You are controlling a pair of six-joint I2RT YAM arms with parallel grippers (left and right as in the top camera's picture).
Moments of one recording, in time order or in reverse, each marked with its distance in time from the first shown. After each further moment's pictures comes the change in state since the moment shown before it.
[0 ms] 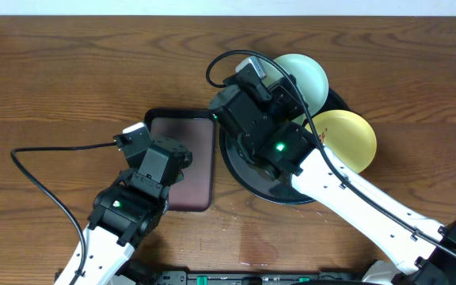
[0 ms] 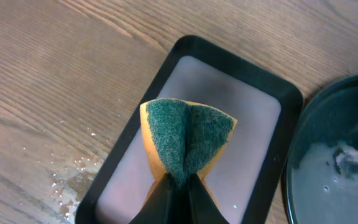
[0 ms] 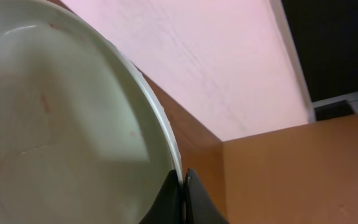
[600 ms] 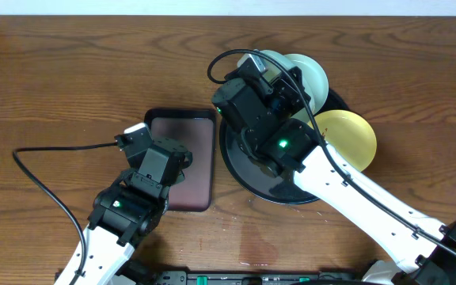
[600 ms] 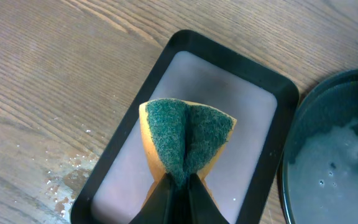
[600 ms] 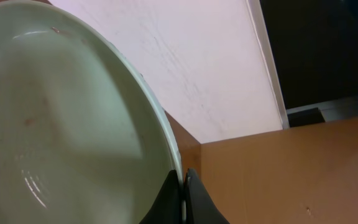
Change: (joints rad) left arm 0.000 0.000 0.000 0.000 0.019 0.000; right arm -0.022 0.000 0.000 0.071 0.038 -0.146
